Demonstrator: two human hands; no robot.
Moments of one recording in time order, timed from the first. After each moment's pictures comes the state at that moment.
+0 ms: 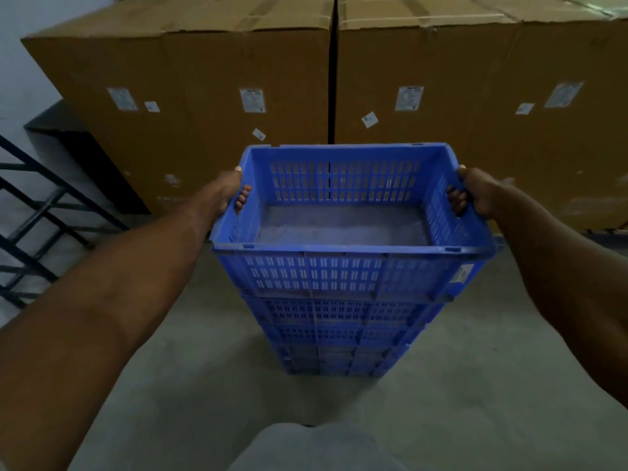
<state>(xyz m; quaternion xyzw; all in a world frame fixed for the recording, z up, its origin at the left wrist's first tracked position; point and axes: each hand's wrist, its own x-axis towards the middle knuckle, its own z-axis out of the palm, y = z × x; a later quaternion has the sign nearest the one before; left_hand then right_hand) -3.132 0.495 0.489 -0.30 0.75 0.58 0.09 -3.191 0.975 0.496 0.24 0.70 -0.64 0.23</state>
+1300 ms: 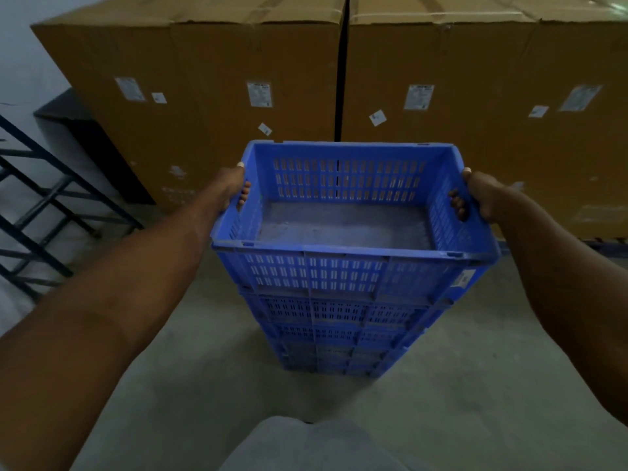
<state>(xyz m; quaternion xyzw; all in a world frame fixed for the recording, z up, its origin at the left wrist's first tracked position) -3.134 0.500 0.485 -0.32 0.75 0.58 0.05 -3.191 0.969 0.501 0.25 0.74 -0.59 0.20</state>
